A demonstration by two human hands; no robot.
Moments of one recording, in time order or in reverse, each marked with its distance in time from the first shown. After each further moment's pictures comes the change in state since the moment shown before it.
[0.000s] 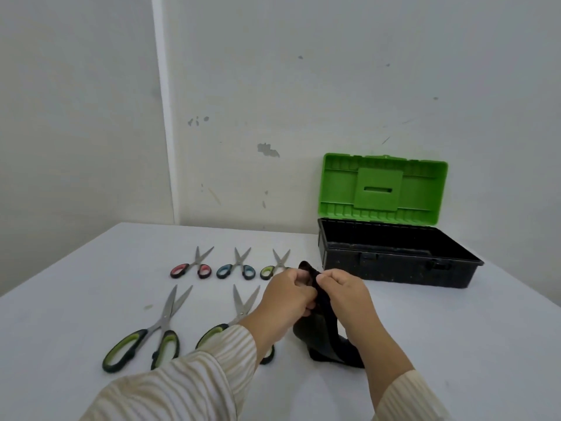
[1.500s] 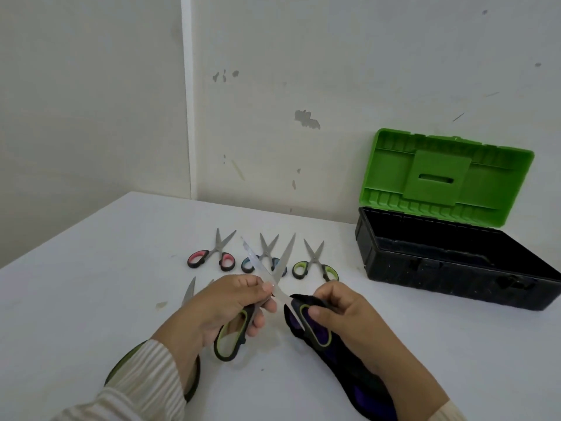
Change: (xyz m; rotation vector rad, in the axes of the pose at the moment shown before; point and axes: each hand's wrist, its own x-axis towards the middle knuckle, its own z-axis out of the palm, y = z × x) left_hand 0.035 -0.055 -0.145 -0.236 -0.153 -0.224; right_hand 0.030 0.015 0.065 0.068 -0.455 0.016
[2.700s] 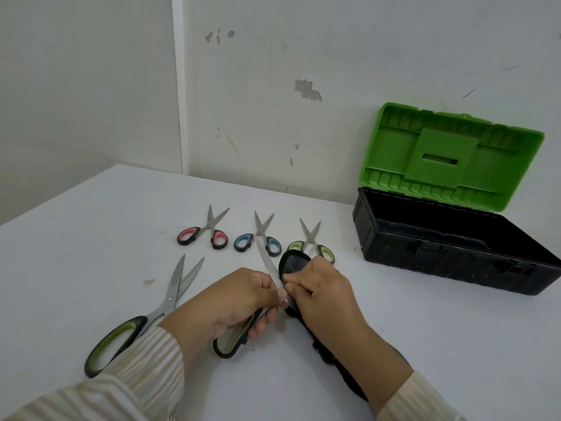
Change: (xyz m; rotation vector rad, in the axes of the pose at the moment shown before) left_hand 0.004 -0.010 0.027 0.216 -0.041 -0.047; right_hand 0.020 0.002 0.027 -0.600 0.249 -0.342
